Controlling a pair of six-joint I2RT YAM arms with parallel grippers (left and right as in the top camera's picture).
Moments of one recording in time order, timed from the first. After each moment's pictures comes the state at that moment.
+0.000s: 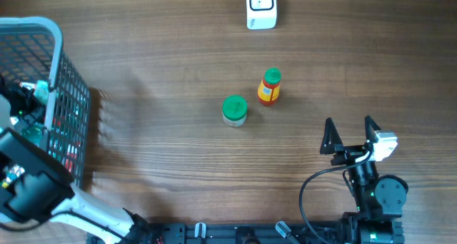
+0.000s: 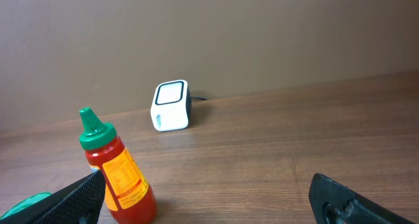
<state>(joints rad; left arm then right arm) 0.75 1.95 1.50 -0.78 0.10 -1.63 -0.06 0.02 0.01 0.01 -0.17 0.20</state>
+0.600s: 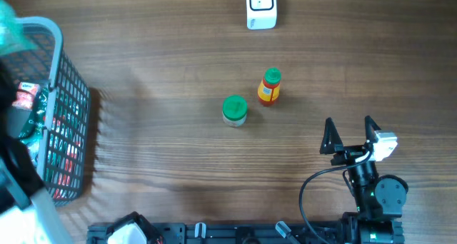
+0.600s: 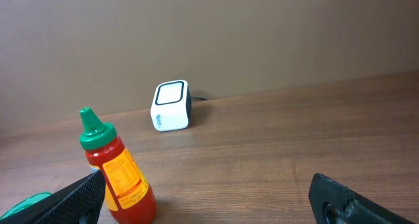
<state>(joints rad) 0.52 1.05 1.50 -0.60 0.16 -1.28 -0.06 0.02 0.01 0.01 -0.17 0.20</state>
